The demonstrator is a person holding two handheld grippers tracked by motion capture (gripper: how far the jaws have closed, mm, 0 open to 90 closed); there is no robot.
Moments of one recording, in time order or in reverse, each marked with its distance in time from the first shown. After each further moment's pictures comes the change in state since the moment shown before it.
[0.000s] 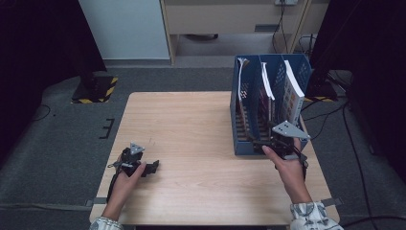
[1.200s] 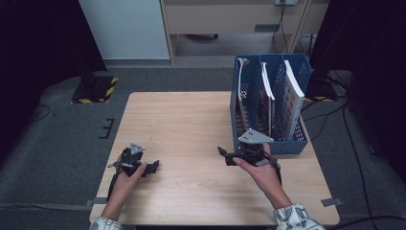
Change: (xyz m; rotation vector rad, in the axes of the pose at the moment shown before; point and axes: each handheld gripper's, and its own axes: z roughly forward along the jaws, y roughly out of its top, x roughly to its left) left arm 0.000 0.000 0.000 0.001 -0.002 0.000; right arm 0.070 -0.012 0.039 0.116 0.174 -0.095
